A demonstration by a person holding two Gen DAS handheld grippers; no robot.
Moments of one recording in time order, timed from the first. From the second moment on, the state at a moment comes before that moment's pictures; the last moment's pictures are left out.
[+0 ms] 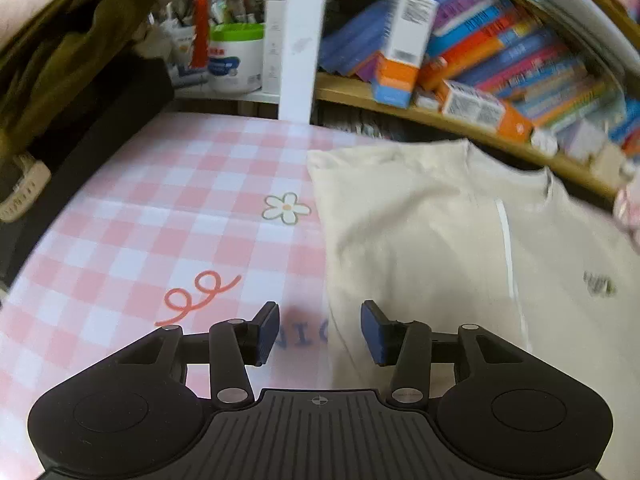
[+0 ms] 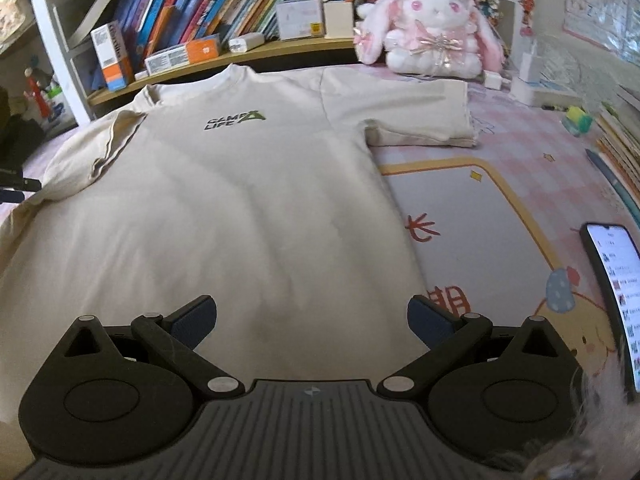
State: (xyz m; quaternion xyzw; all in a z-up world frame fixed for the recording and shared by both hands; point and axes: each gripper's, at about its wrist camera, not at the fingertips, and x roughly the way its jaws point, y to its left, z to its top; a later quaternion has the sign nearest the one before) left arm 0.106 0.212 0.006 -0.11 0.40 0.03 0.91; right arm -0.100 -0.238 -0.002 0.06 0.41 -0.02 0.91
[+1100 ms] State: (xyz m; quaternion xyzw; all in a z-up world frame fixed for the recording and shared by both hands) left arm 0.171 0.252 0.020 -0.11 0.37 0.00 0.92; right arm -0.114 -0.205 -0.003 0.03 0.42 -0.06 0.90
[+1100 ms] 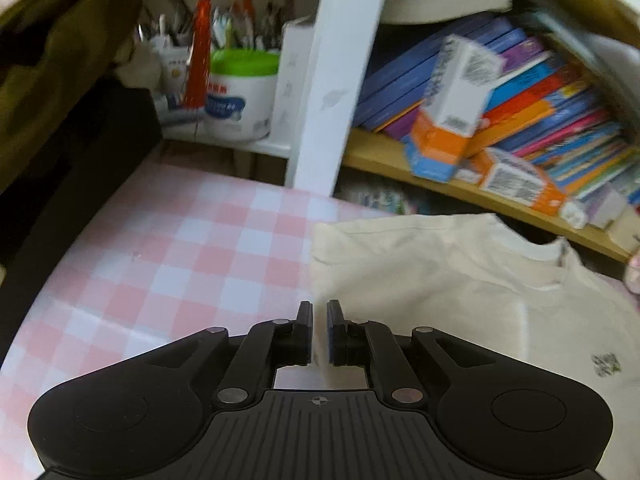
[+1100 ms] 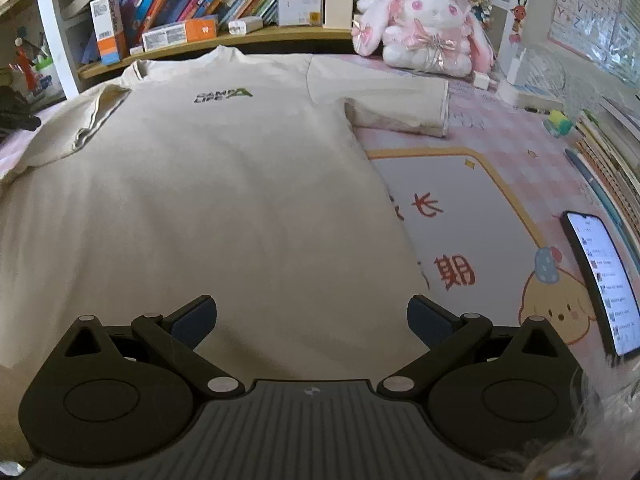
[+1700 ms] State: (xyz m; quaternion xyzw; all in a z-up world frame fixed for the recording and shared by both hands) left arm -0.011 0.141 0.029 -0.06 0.38 0.02 0.92; right arm -0.075 -0.267 -0.001 0.06 0.39 0.00 0.92
